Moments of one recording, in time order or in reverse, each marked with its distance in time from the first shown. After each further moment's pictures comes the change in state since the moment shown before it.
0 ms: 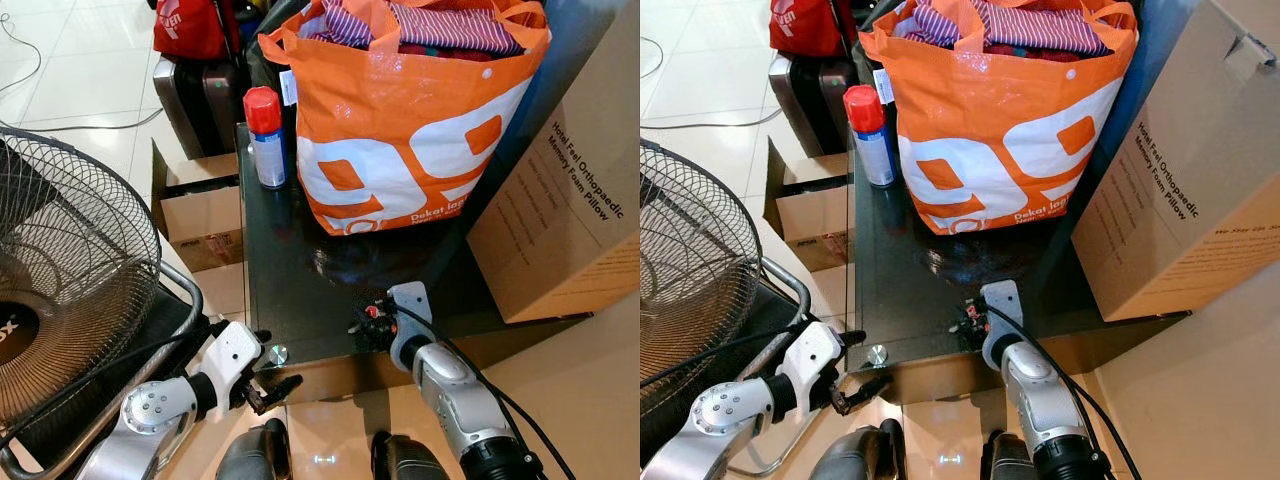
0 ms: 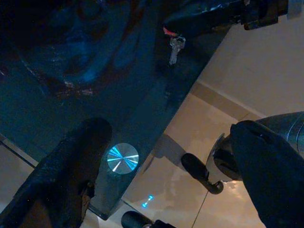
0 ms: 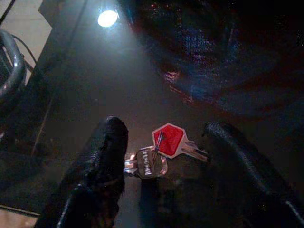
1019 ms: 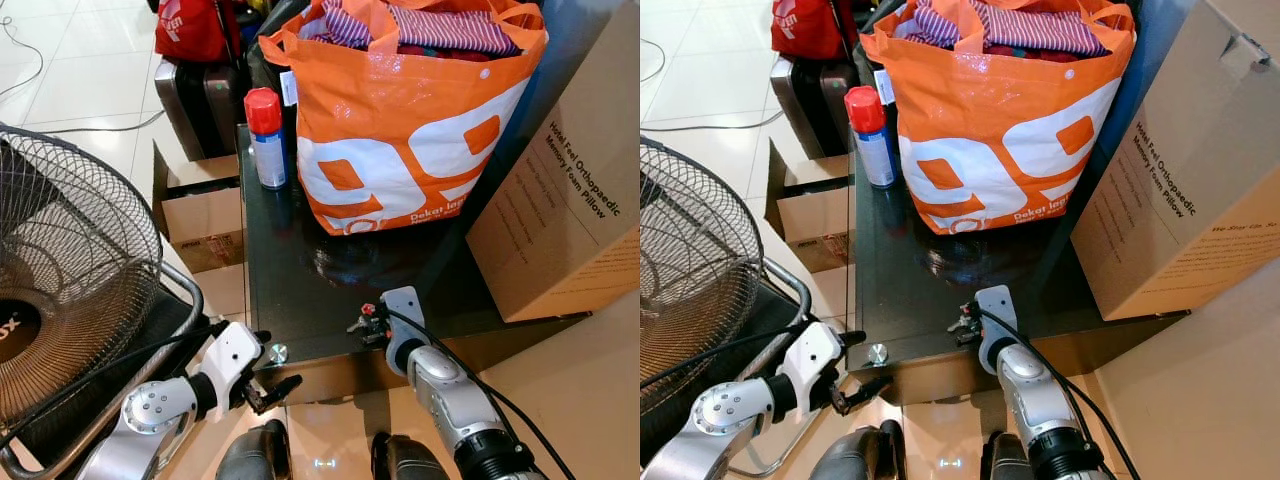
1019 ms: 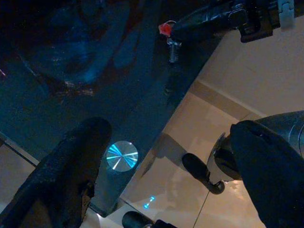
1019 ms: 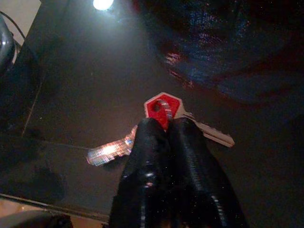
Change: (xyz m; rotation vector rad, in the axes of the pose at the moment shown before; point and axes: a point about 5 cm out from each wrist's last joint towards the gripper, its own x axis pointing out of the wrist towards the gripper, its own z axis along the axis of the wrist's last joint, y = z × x) left arm 0.001 0.001 -0.002 0.002 0.001 0.000; right arm 0.009 0.002 -0.010 -0.007 0.067 -0.021
